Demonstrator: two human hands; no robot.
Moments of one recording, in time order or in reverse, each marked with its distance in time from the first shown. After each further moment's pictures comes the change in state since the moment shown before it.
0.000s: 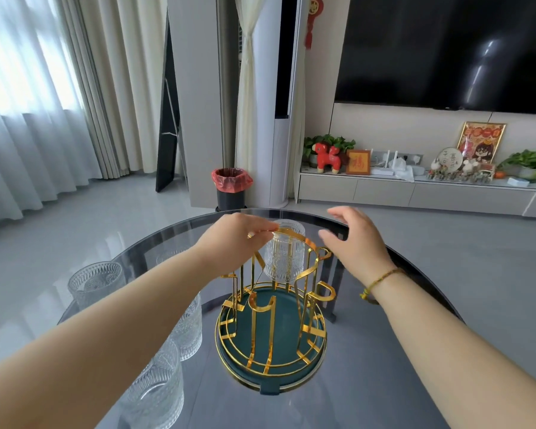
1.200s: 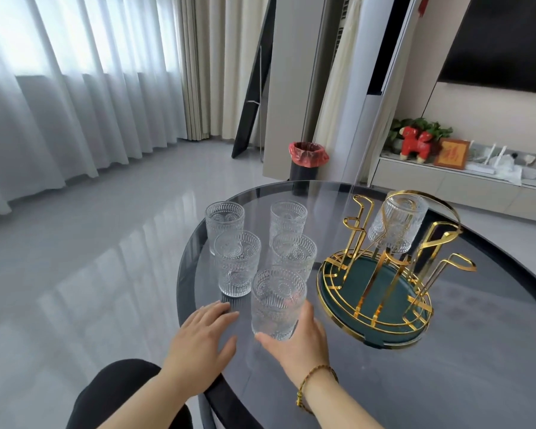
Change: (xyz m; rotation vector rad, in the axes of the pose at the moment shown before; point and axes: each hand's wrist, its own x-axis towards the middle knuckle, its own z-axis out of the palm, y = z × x) left_hand -0.253 -0.151 0.021 0.394 0.049 -0.284; right_hand -0.190 -0.085 0.203 0.208 -0.420 0.273
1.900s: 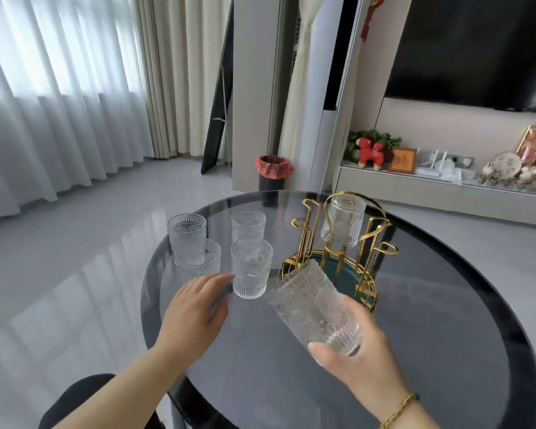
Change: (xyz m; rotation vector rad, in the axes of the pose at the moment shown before) left_hand 0.025 0.061 -0.041 -0.239 0.208 0.090; right_hand -0.069 0.003 -0.136 0.182 0.095 -0.187
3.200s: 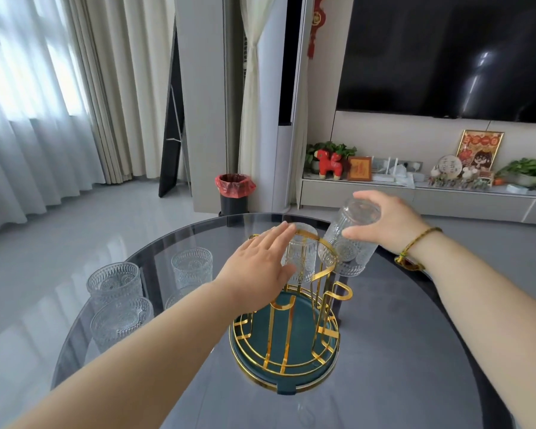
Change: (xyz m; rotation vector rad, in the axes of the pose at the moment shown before) left_hand 0.162 0.106 0.050 0.067 -0.351 0.335; right_hand 0.177 -0.039 -0.151 -0.525 0.121 -0.041
